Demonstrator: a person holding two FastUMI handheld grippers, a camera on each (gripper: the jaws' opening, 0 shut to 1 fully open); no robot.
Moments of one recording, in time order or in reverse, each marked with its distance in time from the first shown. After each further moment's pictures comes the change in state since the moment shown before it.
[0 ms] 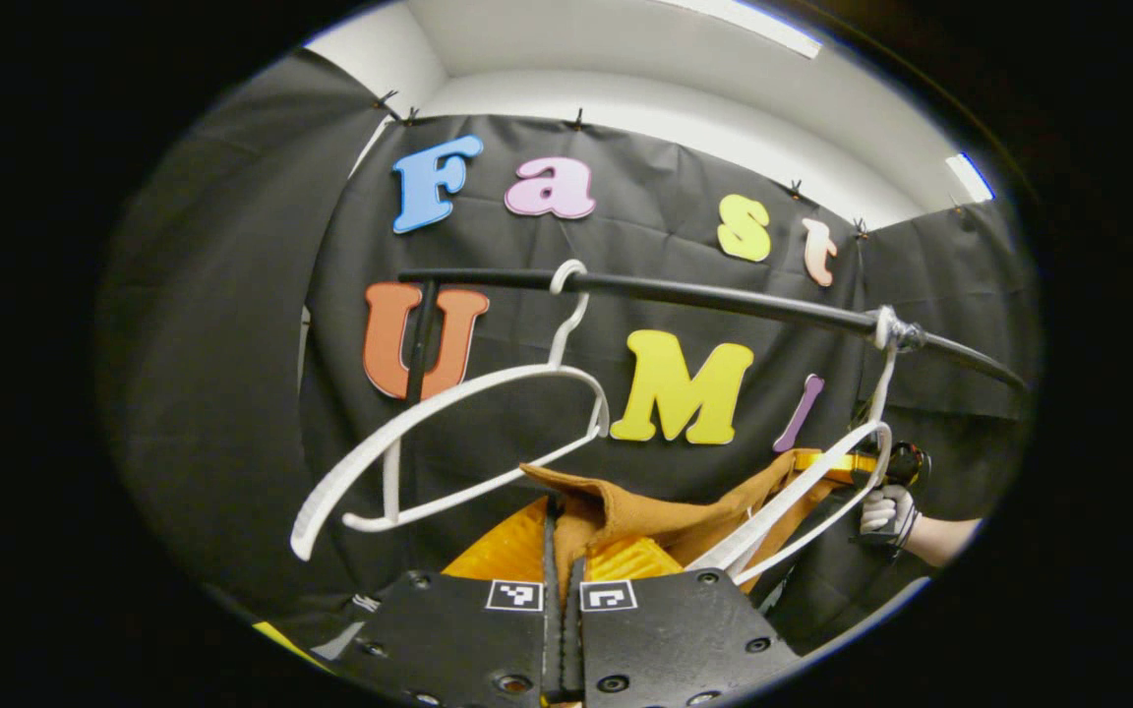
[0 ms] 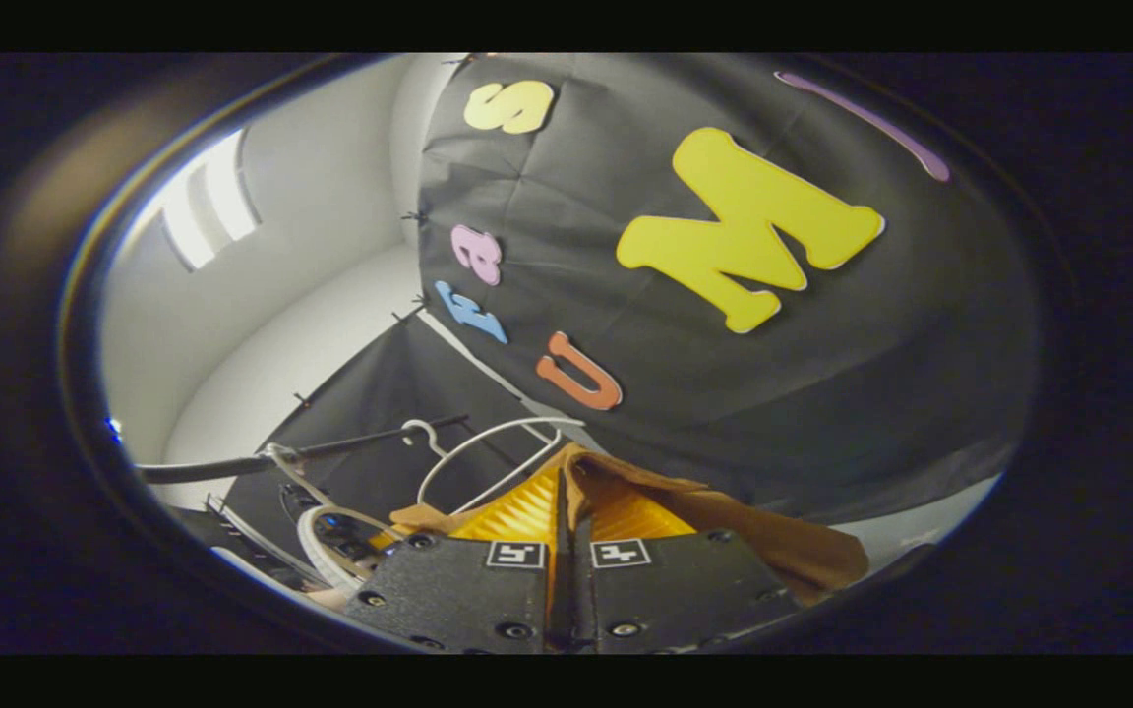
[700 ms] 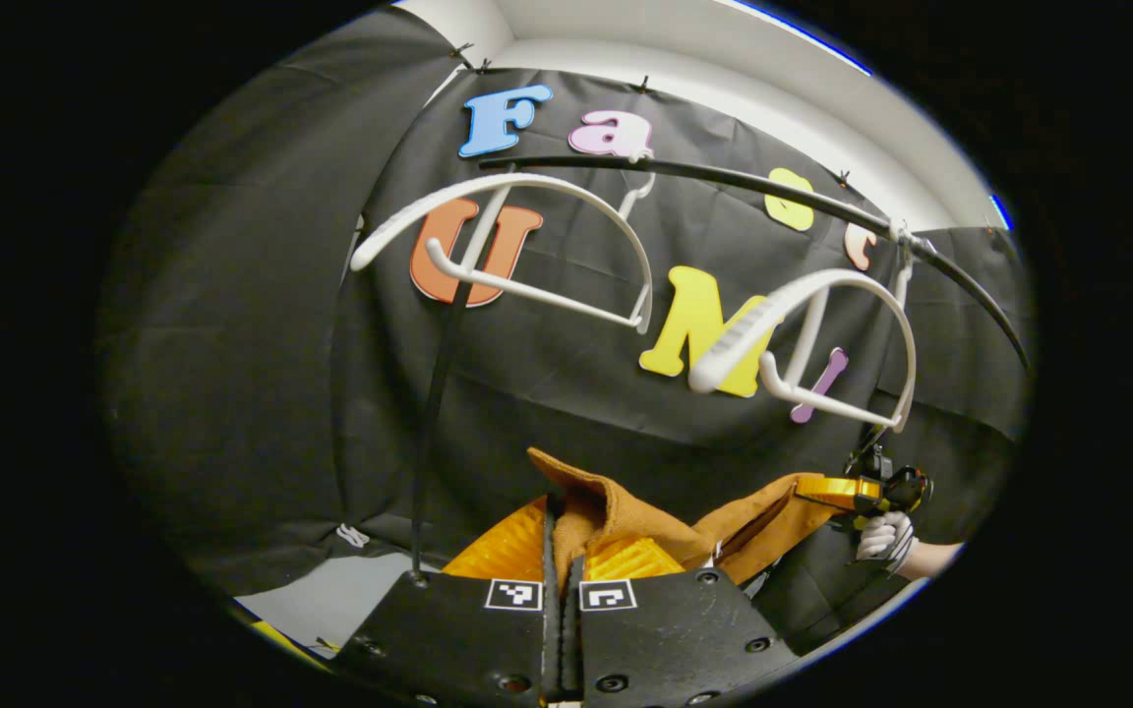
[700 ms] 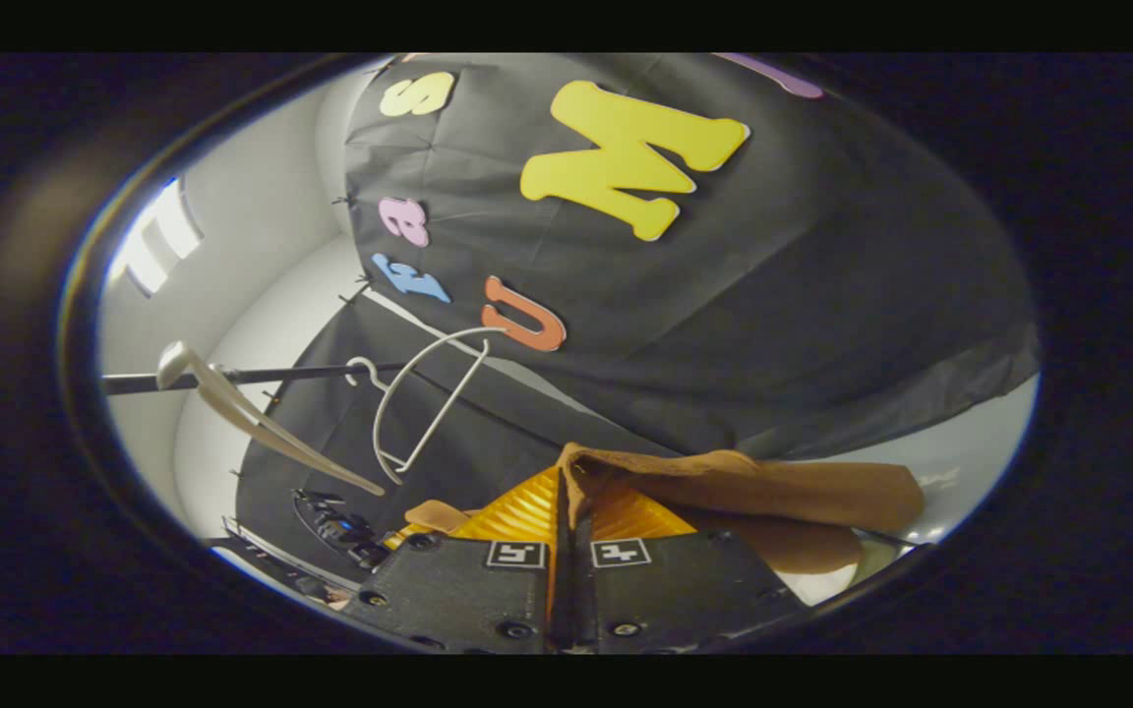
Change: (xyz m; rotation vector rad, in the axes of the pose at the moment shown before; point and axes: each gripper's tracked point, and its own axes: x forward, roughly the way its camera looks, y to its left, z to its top) left arm -0.042 0.006 -0.123 -0.108 0.124 0.091; right arm -0.041 -0.056 -0.131 0.139 0.072 -0.137
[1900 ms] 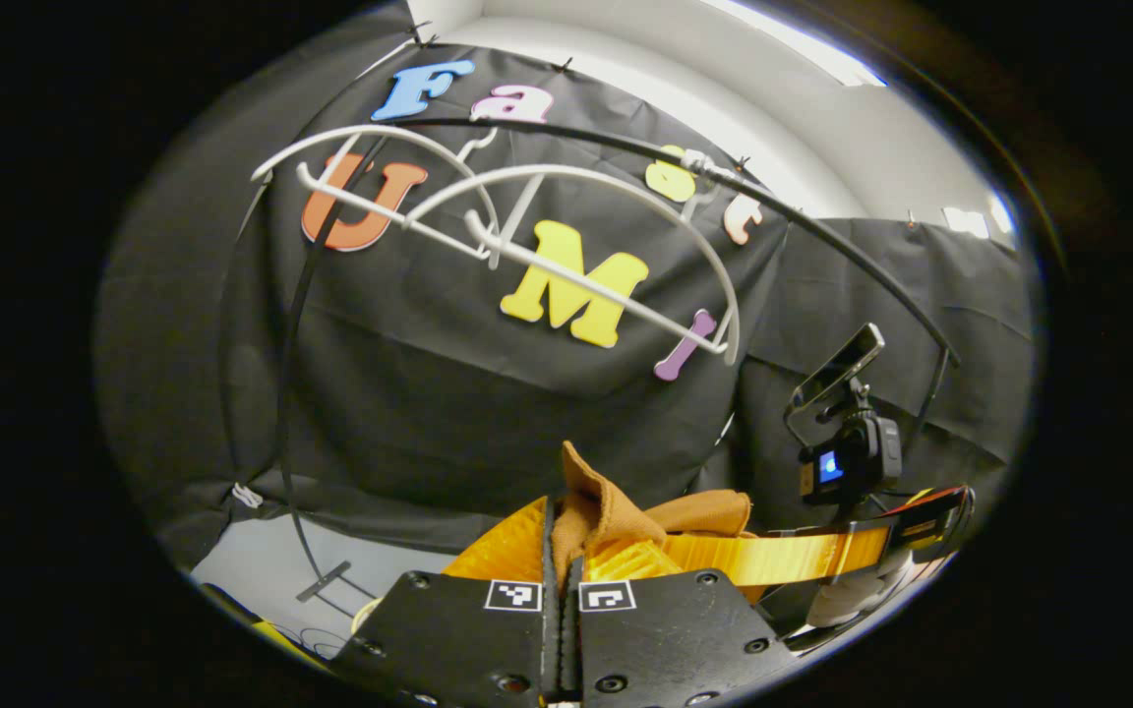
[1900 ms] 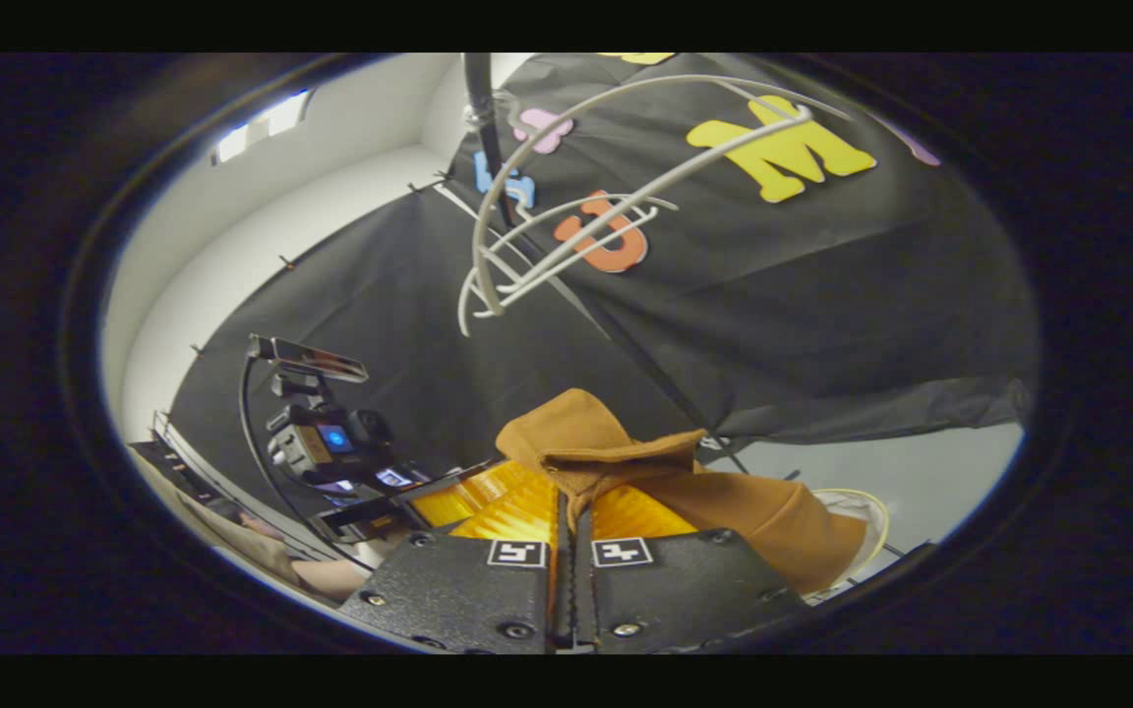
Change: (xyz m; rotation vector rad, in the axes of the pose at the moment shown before) left arm -0.064 -0.128 -0.093 -0.033 0.138 -0.338; right arm -0.009 0.116 -0.246 -0.342 0.158 -0.153
